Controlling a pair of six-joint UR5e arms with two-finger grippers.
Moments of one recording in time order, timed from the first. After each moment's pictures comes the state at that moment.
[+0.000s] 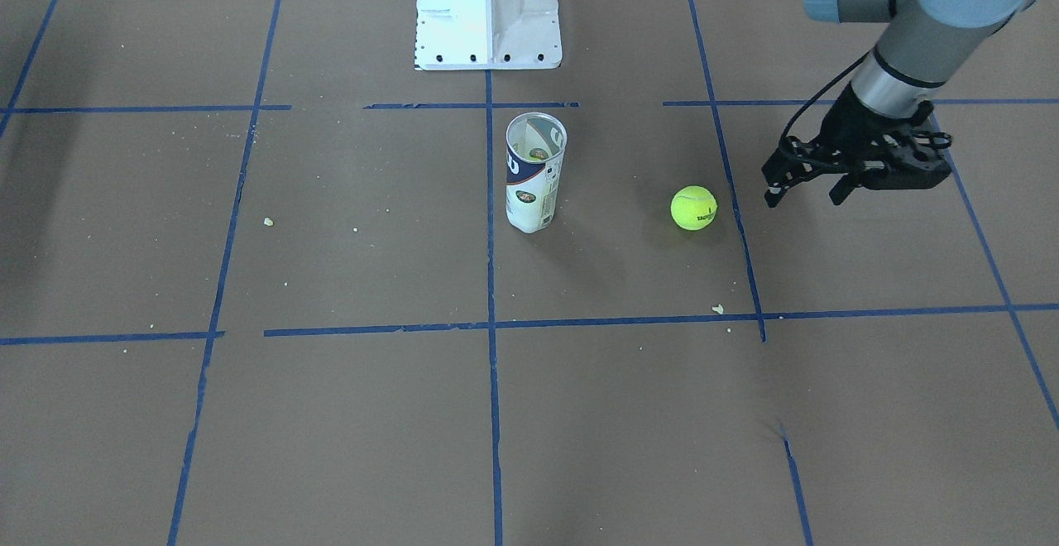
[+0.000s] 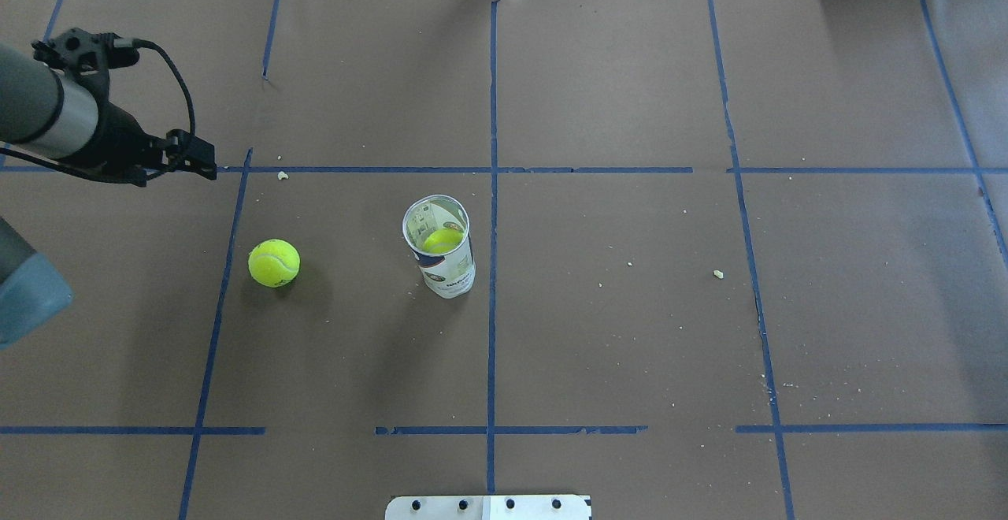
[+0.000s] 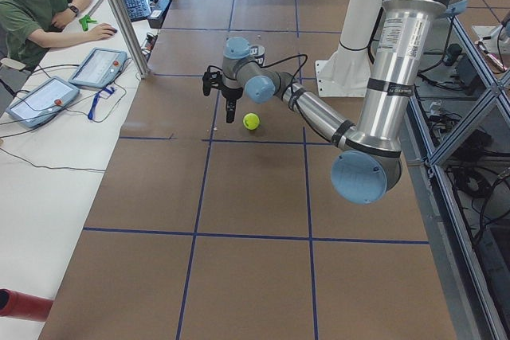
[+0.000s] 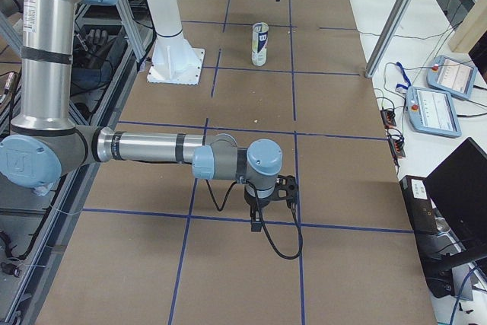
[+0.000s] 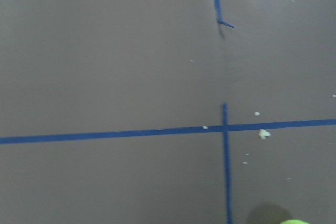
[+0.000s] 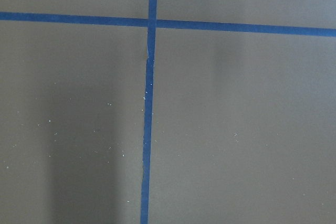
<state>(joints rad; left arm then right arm) -0.86 -1.77 -1.94 -1.78 -2.04 -1.07 1.54 -1.71 1.70 -1.58 2.29 -0.01</state>
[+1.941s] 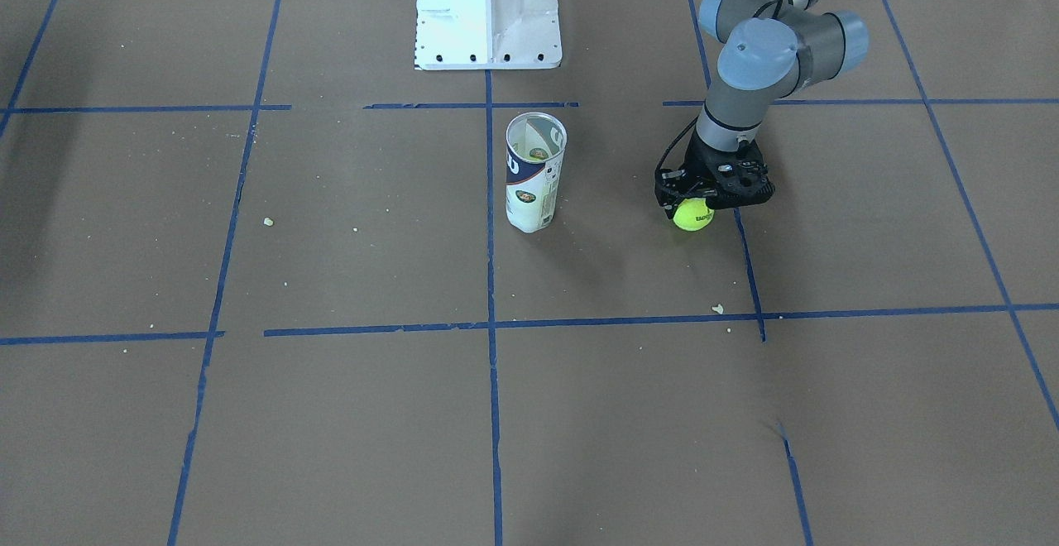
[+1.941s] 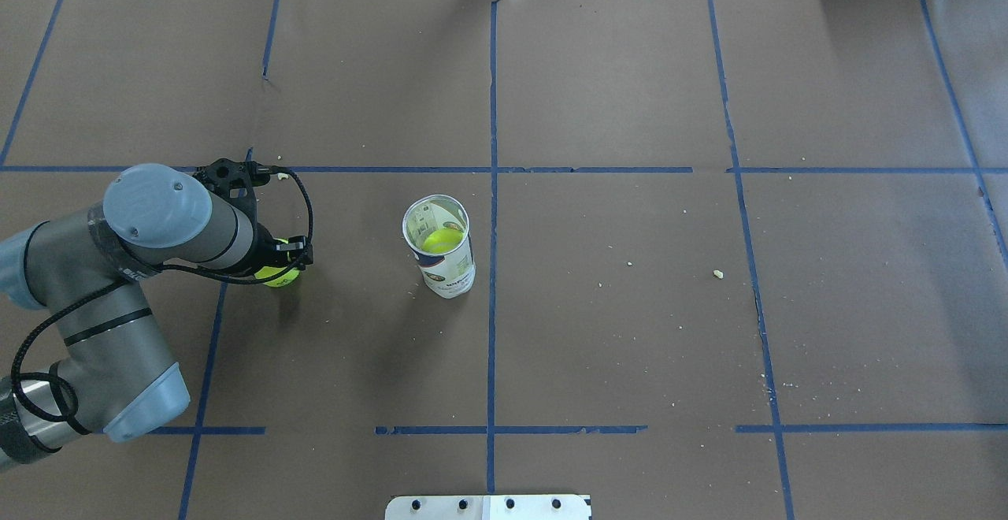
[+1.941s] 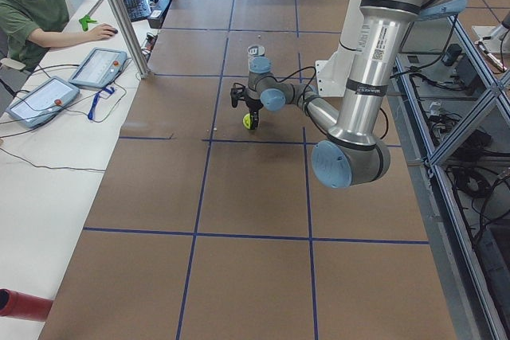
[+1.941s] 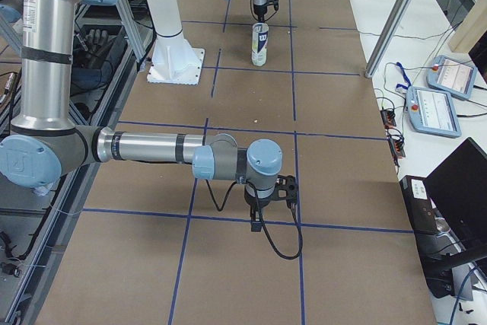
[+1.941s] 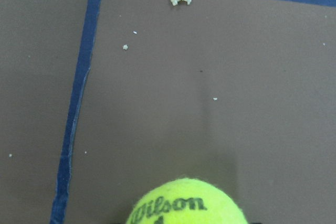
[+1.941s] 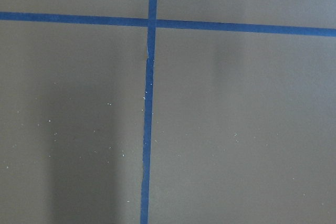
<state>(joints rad) -0.59 -1.84 -1.78 -1.86 -1.85 -1.28 1.54 -1.71 1.70 -1.58 2.29 -0.01</state>
